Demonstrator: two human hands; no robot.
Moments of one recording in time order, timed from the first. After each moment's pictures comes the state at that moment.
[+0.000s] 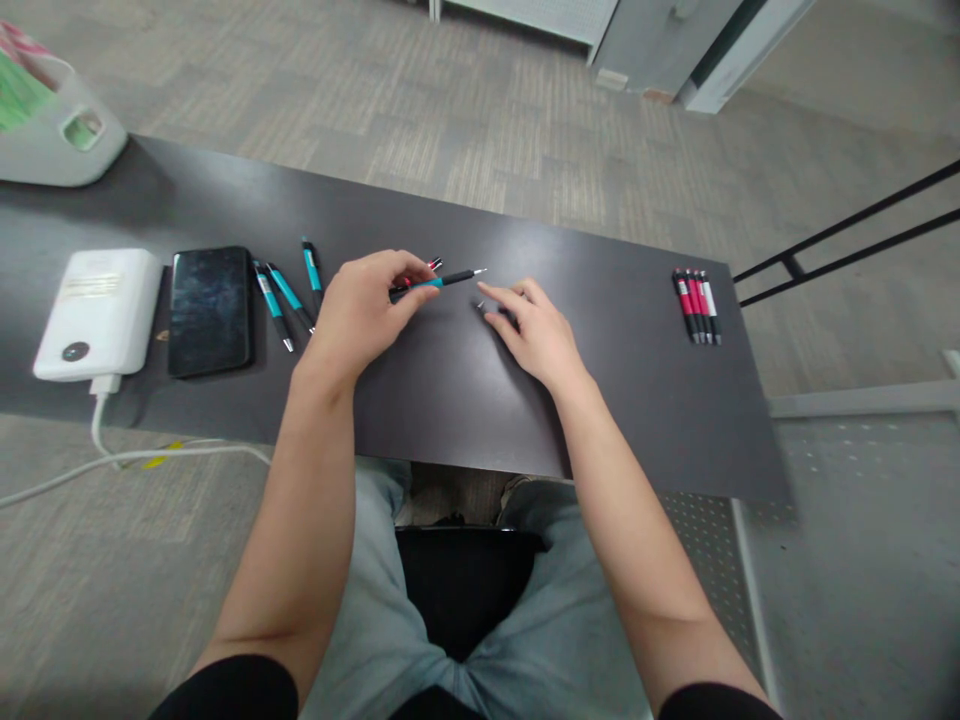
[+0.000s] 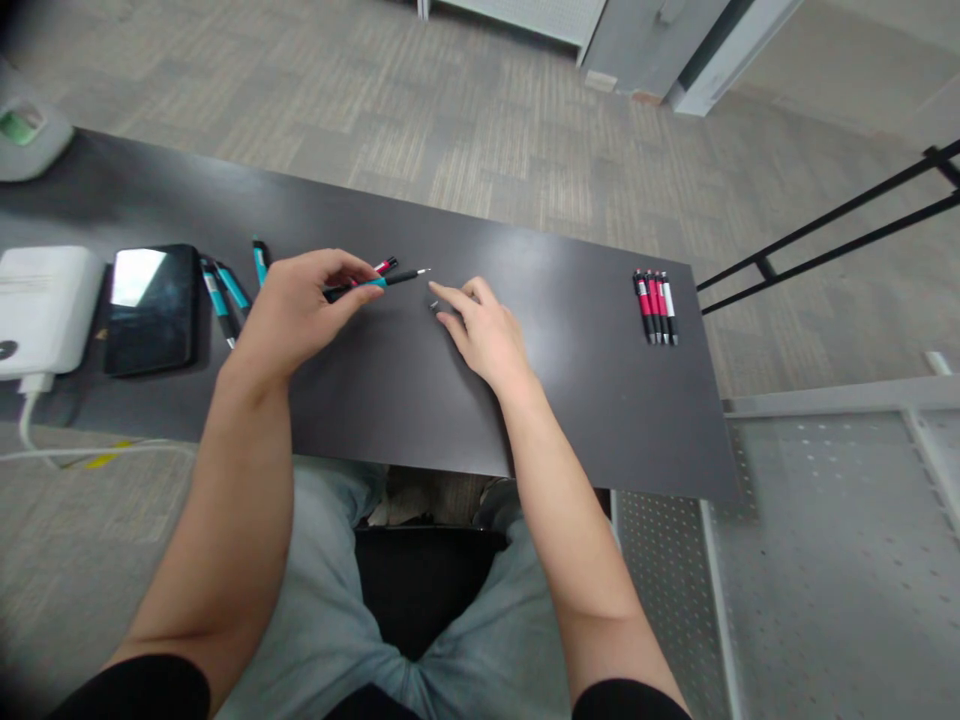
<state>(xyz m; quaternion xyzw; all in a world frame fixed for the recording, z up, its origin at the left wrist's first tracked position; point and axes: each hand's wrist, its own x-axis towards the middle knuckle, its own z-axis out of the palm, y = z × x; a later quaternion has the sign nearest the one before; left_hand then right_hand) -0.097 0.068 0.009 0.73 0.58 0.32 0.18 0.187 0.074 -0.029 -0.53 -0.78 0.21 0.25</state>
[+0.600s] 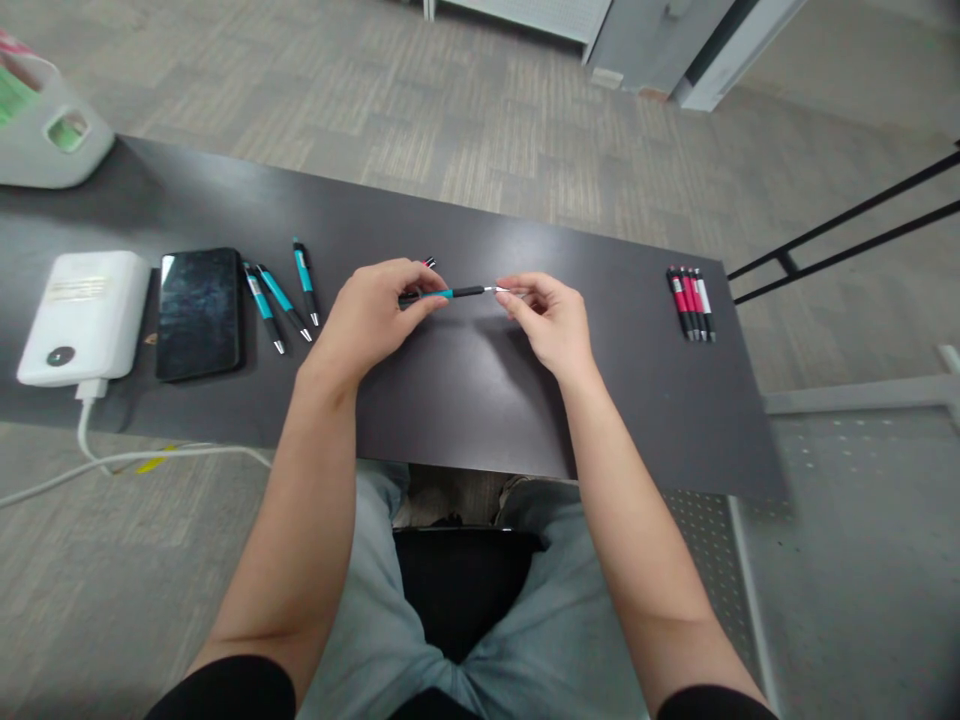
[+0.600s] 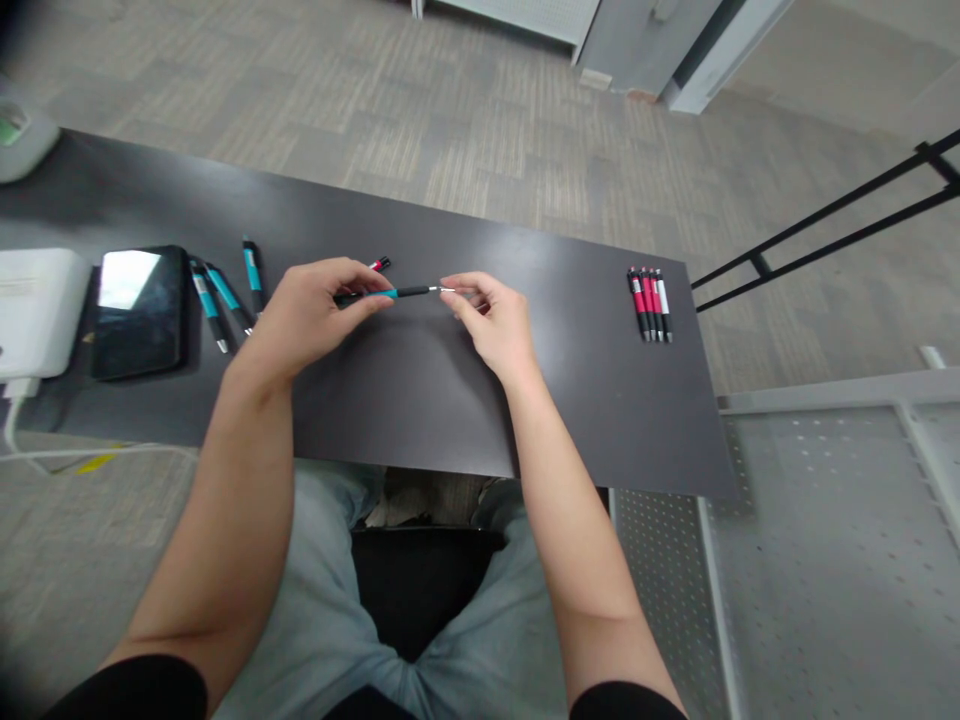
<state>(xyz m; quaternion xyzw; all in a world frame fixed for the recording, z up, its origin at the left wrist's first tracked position) -0.091 0.075 -0.003 0.77 0.51 0.33 0.21 0.197 0.092 -0.048 -0.48 -0.65 0.35 0.47</state>
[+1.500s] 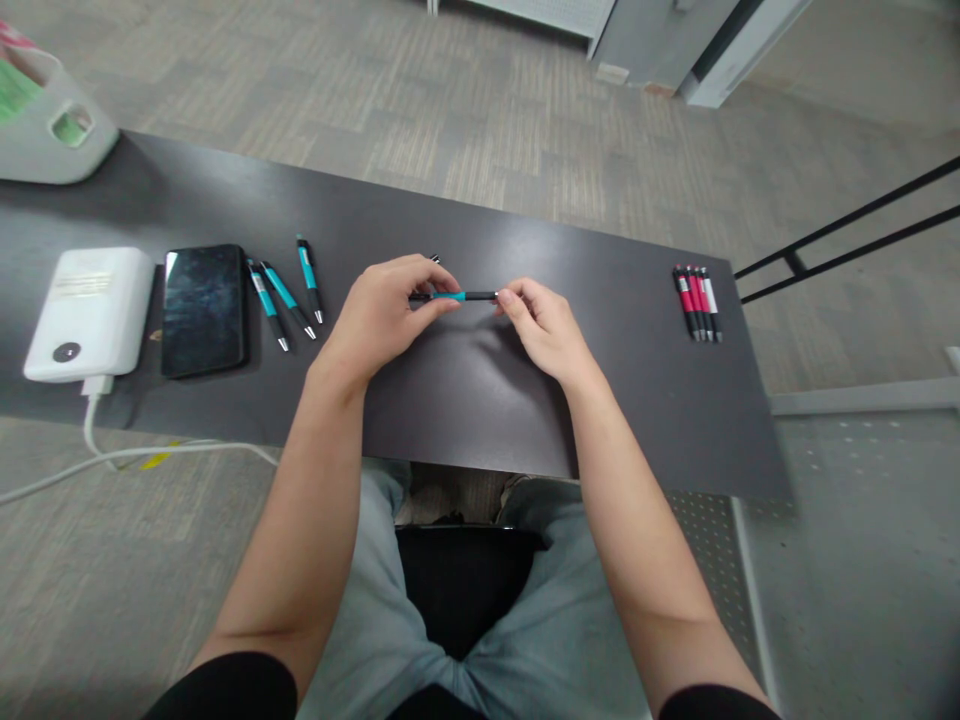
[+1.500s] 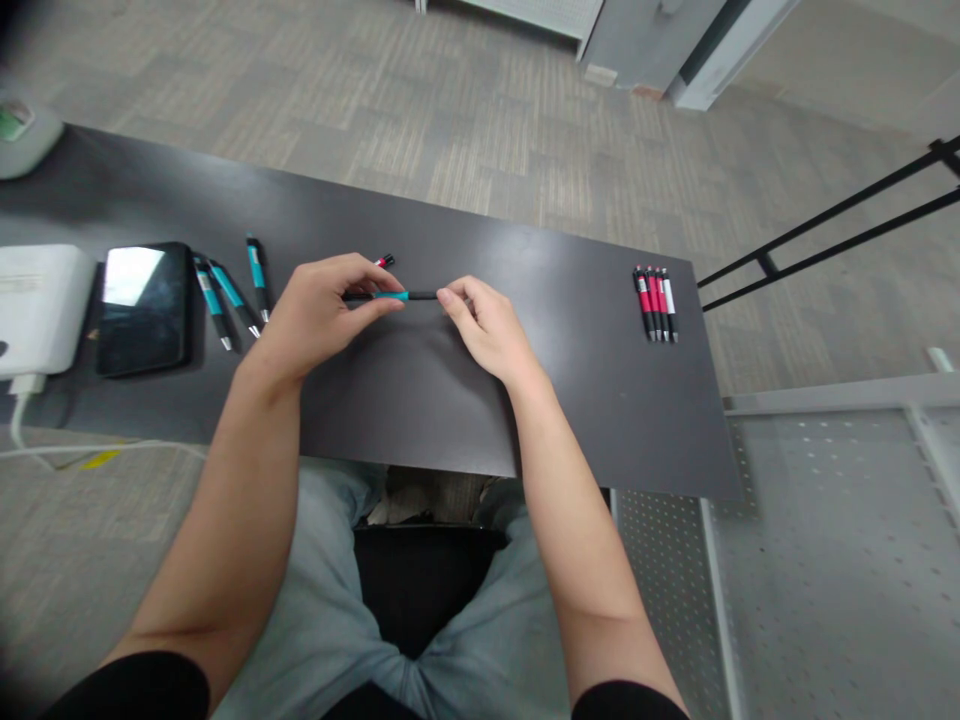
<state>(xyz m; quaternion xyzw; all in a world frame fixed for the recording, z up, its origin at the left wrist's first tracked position) -0.083 0.072 0.001 0.77 0.49 0.35 0.23 0.190 0.082 -0.024 -0.47 -0.73 0.33 0.36</state>
